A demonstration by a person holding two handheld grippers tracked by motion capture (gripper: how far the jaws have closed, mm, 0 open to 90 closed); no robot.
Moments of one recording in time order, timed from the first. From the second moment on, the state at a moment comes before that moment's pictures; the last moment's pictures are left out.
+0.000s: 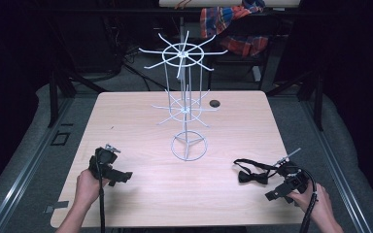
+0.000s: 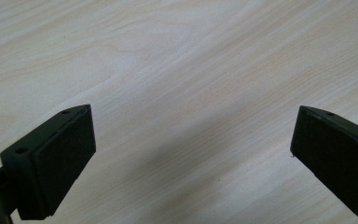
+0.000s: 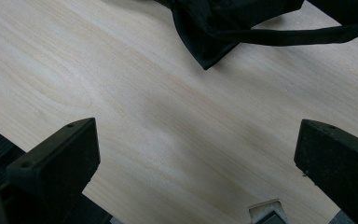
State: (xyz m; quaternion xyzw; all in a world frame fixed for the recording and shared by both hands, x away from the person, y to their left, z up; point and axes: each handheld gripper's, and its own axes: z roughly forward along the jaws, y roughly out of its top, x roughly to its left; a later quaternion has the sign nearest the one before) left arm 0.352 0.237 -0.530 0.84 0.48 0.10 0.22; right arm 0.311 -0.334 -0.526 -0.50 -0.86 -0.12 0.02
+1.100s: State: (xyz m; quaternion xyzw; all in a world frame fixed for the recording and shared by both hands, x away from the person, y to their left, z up) left arm 0.354 0.235 -0.532 0.85 0.47 0.10 0.21; right arm 0.321 -0.340 -0.507 -0.52 -0.83 -0.21 -0.07
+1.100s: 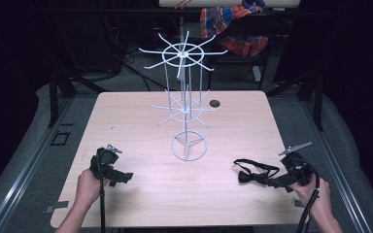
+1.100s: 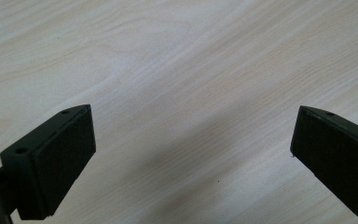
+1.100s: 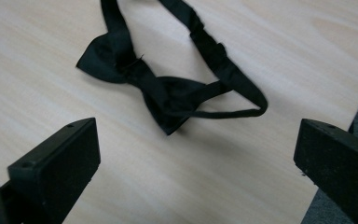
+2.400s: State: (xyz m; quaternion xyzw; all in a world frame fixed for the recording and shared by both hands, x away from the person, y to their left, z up) left arm 0.353 0.234 -0.532 0.85 0.47 0.09 0.22; right arm 0.360 -0.324 -0.528 -0.47 -0.86 -0.14 -0.13
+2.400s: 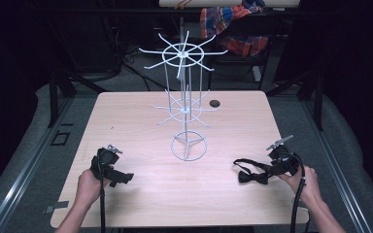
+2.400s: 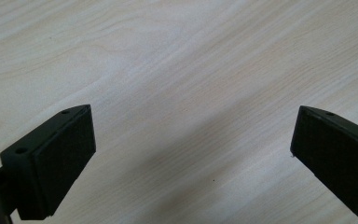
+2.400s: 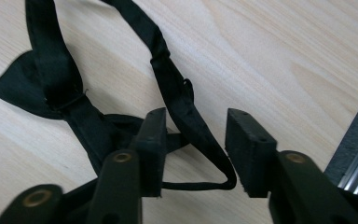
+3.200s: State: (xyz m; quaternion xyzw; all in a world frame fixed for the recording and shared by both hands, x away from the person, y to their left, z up) left arm 0.353 0.235 -0.532 0.85 0.47 0.09 0.22; right arm 0.352 -0.316 -0.516 -0.44 -0.86 -0.14 -0.19
